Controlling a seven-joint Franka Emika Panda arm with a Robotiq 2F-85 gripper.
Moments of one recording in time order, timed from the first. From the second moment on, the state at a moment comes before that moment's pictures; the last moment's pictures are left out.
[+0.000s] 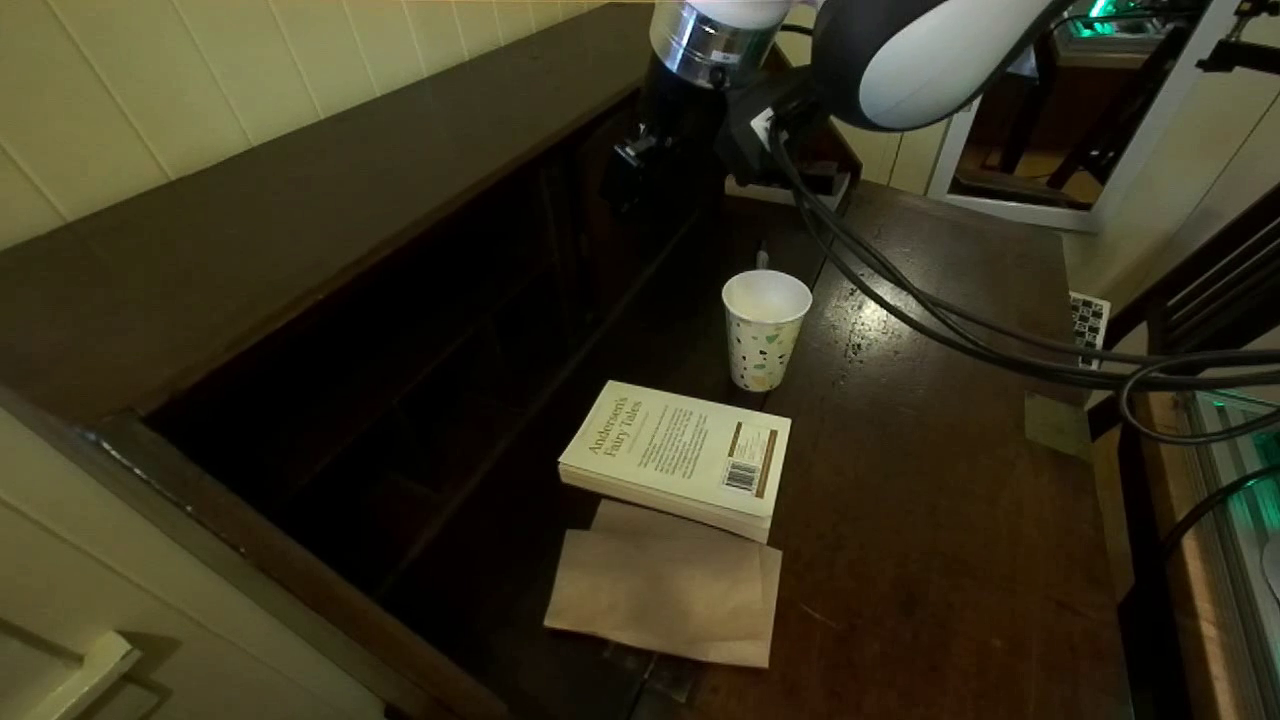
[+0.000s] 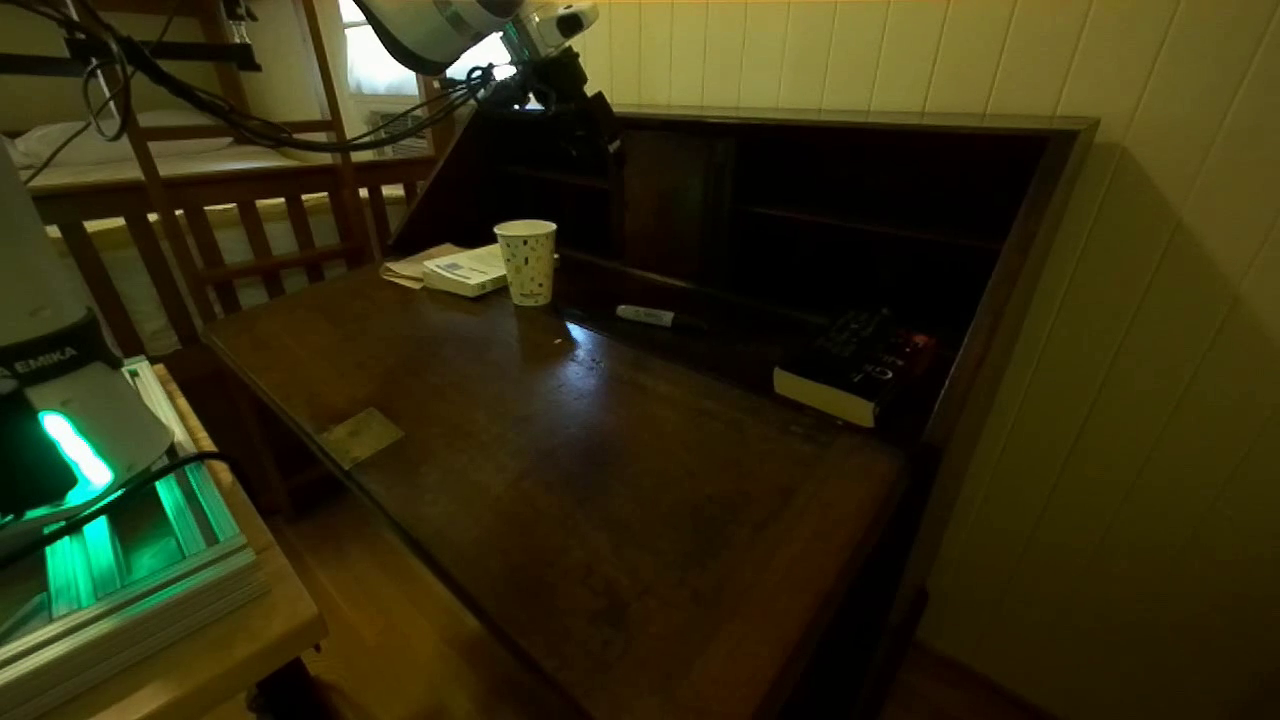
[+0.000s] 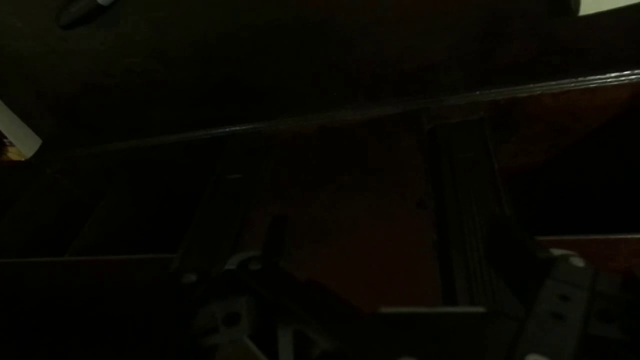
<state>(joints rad) 0.06 0.18 -0.13 -2.16 -0.56 2.79 0.62</state>
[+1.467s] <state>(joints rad) 0.23 0.26 -0.28 -2.07 -1.40 2.78 1.47</state>
